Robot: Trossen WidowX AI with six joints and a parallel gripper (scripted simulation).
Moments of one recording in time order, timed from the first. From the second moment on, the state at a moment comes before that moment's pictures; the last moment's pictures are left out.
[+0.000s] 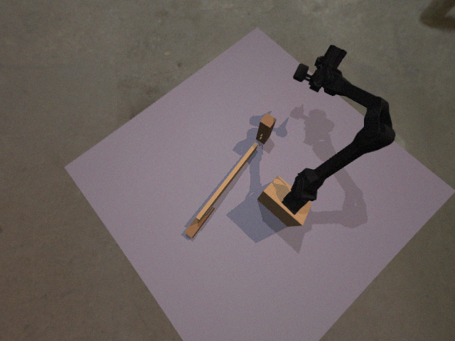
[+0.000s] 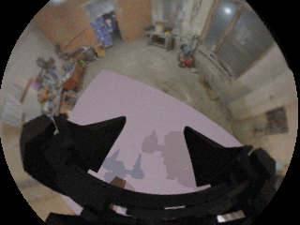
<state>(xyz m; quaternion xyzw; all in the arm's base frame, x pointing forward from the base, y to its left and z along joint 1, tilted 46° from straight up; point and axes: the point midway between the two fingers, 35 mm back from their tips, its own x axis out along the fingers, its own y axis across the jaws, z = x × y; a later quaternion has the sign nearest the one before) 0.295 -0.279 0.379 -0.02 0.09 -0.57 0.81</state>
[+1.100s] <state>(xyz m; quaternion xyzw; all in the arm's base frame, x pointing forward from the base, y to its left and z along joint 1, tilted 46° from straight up) 0.314 -0.047 0.026 -0.68 0.60 0.22 0.35</state>
